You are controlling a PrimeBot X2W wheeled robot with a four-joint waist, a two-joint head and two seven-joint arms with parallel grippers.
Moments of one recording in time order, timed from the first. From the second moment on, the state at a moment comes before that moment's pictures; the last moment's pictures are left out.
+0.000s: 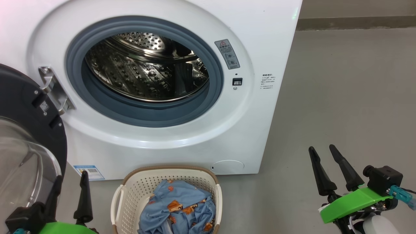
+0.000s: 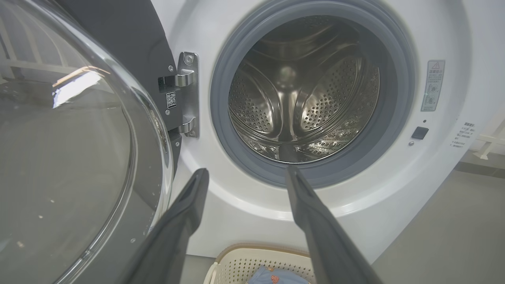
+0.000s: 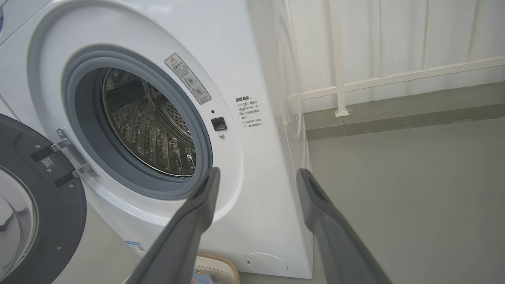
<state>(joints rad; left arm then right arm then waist) -0.02 0.25 -0.12 0.13 -0.52 0.00 -0.26 -0.15 -0.20 0.12 0.28 0.49 0.13 -0.25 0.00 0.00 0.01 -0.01</state>
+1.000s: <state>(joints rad) -0.04 0.26 -0.14 0.13 -0.52 0.01 -0.26 -0.17 -0.18 0.12 0.28 0.49 0.13 -0.25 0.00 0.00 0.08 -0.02</state>
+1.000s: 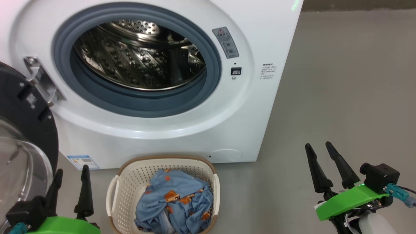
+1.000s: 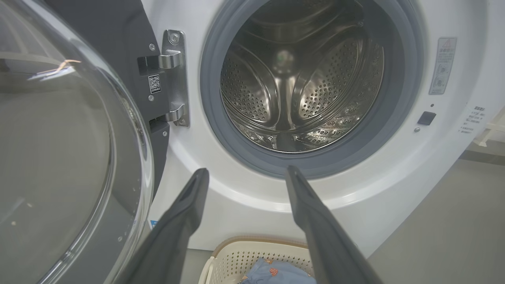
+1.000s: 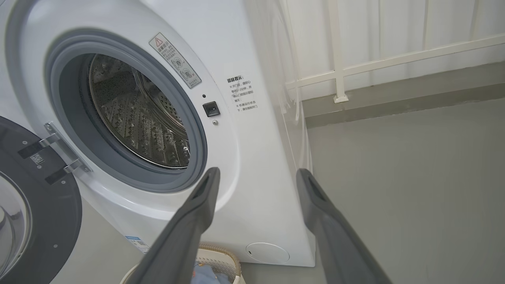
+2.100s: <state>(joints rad) -0.31 0.27 -0.18 0.37 -0.53 -0.09 -0.26 -0.32 -0.11 0.11 0.25 0.44 0.13 -0.25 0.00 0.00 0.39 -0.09</state>
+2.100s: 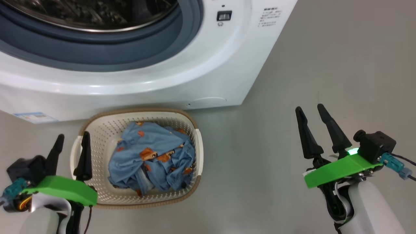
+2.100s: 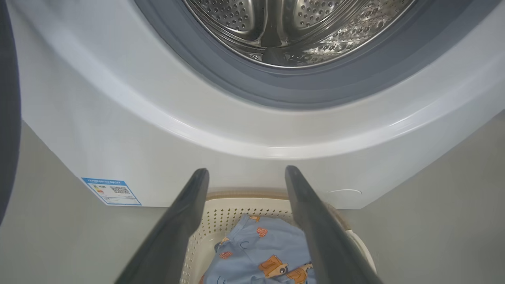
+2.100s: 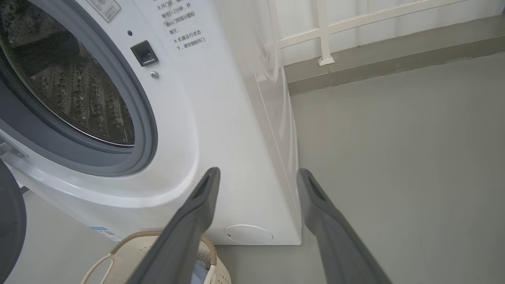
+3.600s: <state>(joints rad) -0.82 0.35 -0.69 1.02 -0.77 -0.13 -0.17 -0.48 -0.06 0.15 0.20 0.41 0.13 -0.25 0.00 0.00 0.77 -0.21</state>
